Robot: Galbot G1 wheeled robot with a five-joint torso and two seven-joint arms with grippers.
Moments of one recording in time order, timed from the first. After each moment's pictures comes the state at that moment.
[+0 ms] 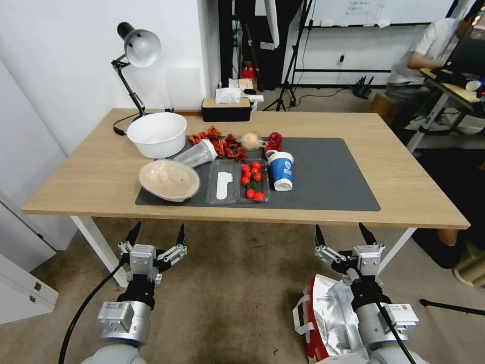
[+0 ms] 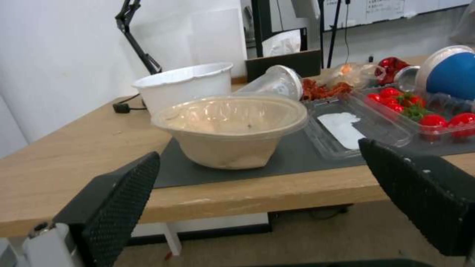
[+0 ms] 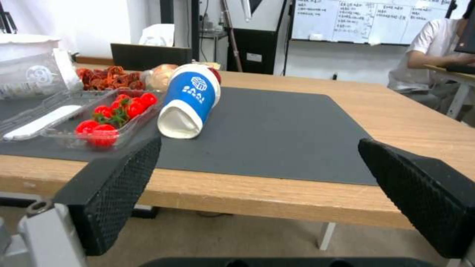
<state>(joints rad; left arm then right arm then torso) 1.80 -1.50 -0.55 -2.30 0.00 0.00 0.00 -1.80 1.50 0.55 2.30 0.00 0.00 0.00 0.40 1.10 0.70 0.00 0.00</state>
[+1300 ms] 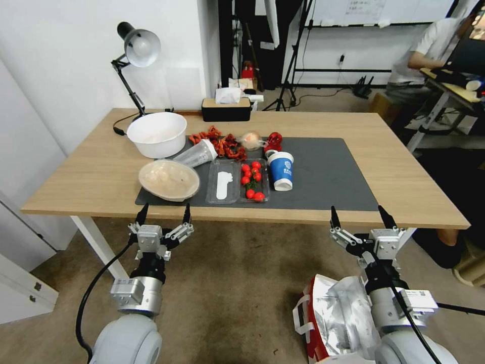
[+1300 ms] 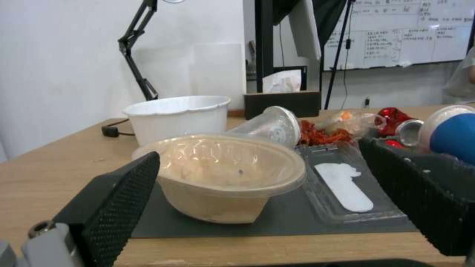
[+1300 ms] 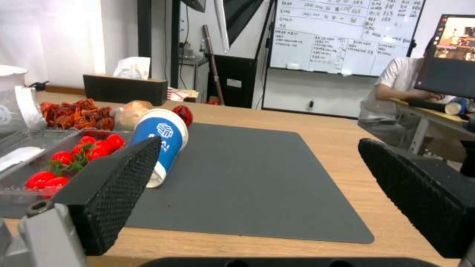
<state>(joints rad) 1.63 -1.31 -0.41 -2.21 -0.16 -0.07 -0.22 -1.74 1.42 0.58 2.35 0.03 -0.03 0.10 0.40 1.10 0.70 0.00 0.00</state>
